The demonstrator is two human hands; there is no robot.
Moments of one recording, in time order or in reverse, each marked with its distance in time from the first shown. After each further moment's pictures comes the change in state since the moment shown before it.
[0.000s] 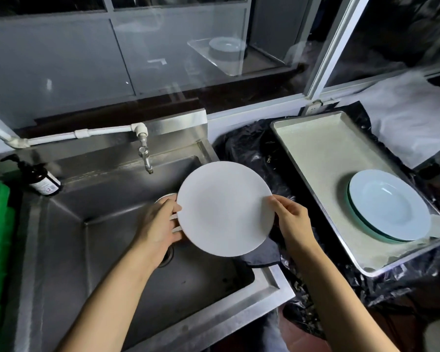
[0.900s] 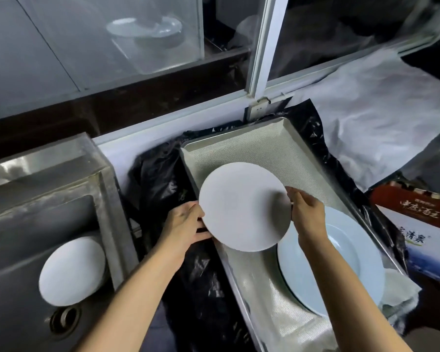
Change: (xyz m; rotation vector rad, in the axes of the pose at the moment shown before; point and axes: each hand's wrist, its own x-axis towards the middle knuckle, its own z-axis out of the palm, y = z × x) left_hand 0.184 -0.033 0.369 0.182 -0.039 -0.077; right_hand 0.293 0.003 -0.262 -0.036 0.341 0.147
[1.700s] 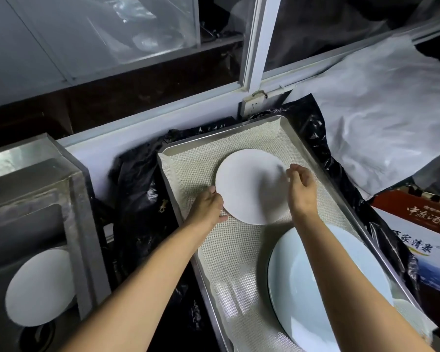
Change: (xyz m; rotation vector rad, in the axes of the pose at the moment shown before) left_hand 0.105 -0.006 0.095 0.105 -0.129 0.023; right_hand 0.124 0.007 0.026 0.001 0.054 -0.041
